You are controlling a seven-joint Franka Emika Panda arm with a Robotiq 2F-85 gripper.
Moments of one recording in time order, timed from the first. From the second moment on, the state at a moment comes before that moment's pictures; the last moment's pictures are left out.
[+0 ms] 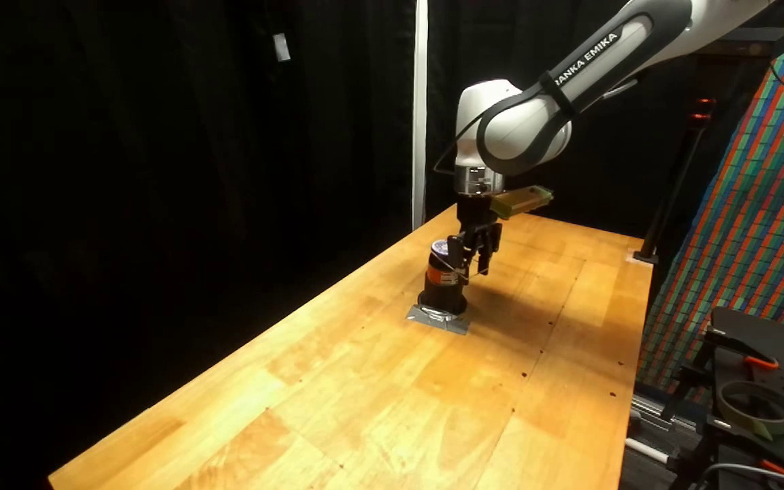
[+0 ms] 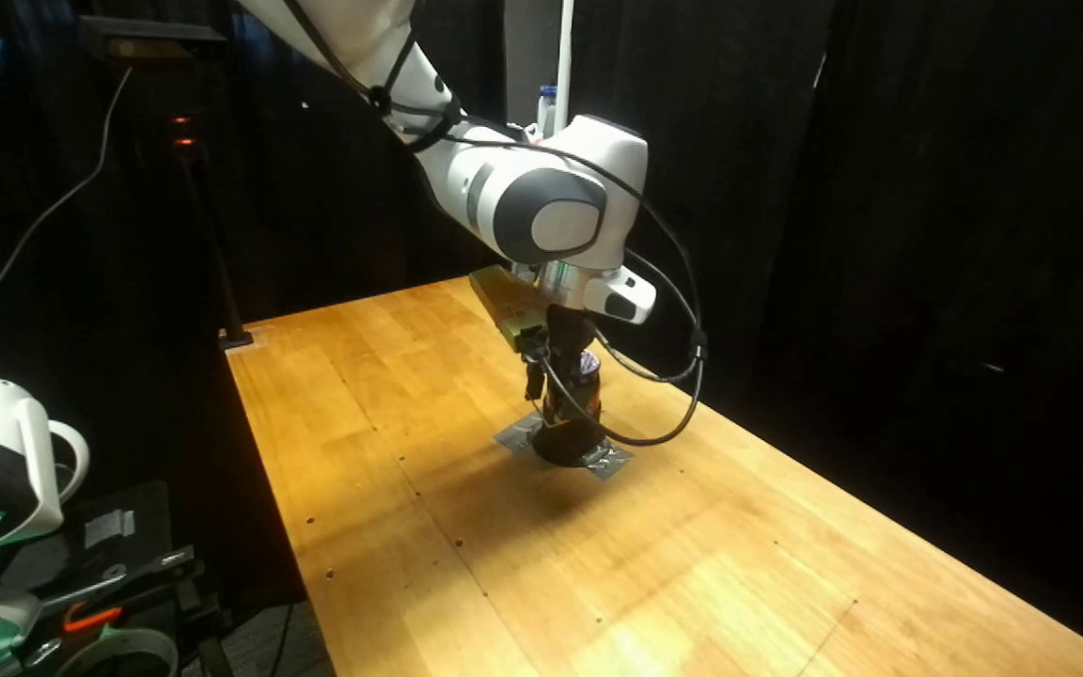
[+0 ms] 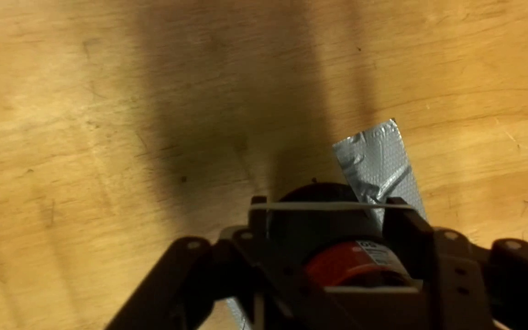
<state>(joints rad) 0.08 0.53 0.05 -1.85 0.10 2.30 0.18</state>
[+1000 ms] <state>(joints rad) -0.15 0.25 0.39 -2.33 0.74 3.08 -0.34</state>
